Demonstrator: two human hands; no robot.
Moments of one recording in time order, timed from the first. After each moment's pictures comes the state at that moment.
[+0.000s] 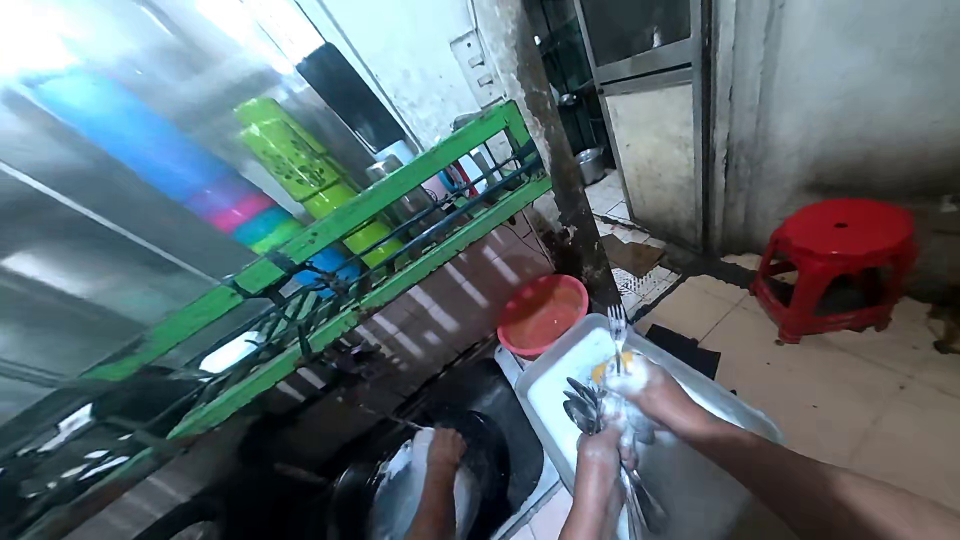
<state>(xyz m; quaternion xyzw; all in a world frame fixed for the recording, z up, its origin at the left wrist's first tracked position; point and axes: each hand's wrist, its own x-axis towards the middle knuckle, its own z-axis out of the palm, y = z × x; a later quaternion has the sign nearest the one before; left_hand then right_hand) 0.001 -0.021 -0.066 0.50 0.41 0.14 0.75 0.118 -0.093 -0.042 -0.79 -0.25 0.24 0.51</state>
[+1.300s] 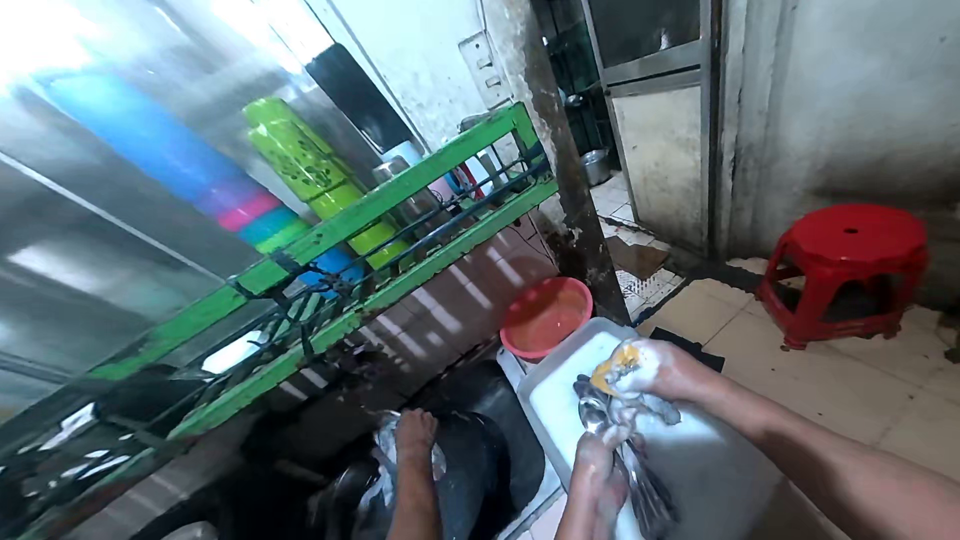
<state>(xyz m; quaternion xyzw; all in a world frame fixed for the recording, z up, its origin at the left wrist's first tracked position) 0.003 -0.010 -0.066 0.40 0.40 0.14 0.82 0.154 -0.099 -0.010 -0.76 -0.42 0.24 0.43</state>
